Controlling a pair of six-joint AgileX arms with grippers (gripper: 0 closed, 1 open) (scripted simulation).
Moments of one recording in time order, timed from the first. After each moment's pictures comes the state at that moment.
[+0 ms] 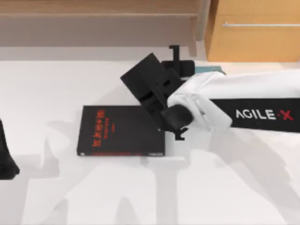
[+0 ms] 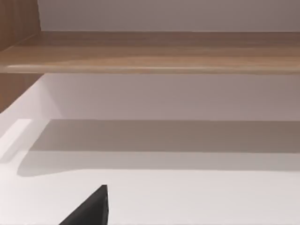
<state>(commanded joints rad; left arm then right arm) 0.00 0.00 0.00 0.00 0.00 0.00 0.83 2.05 1.35 -0.25 0.79 2.20</state>
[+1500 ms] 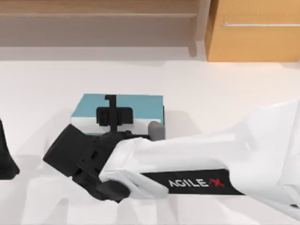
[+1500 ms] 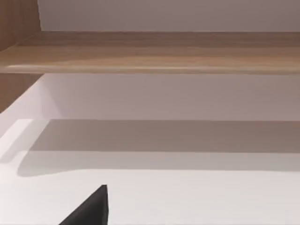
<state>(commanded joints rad) 0.00 0.00 0.00 0.00 0.00 0.00 1.12 2.20 1.44 -0.22 0.93 2.43</state>
